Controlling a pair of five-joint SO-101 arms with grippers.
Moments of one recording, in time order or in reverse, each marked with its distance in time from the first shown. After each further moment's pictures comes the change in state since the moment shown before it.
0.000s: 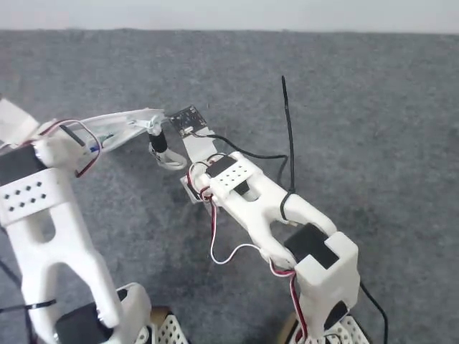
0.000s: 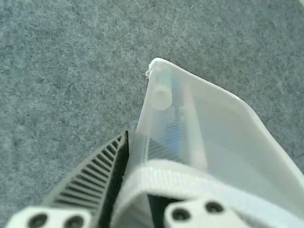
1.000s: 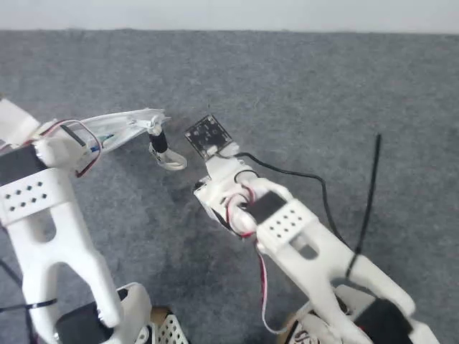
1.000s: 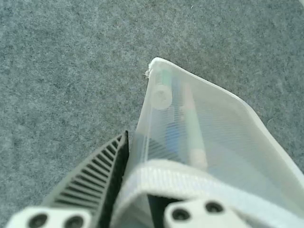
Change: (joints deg) left arm 0.7 0.0 0.0 0.0 0.0; right arm -0.3 -44.2 32.4 -9.8 7.3
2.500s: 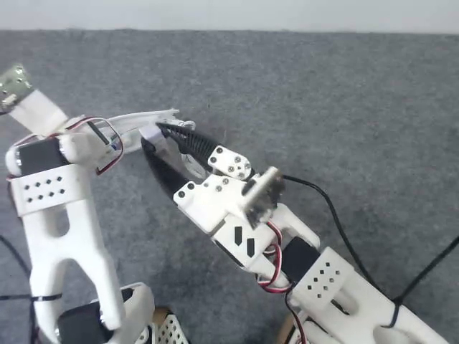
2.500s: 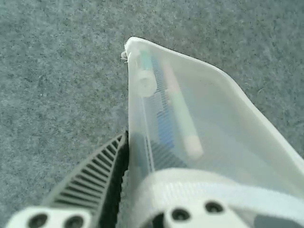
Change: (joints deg) left arm 7.0 0.2 0.1 1.1 0.0; right arm -9.4 -26.4 9.6 -44.4 2.4
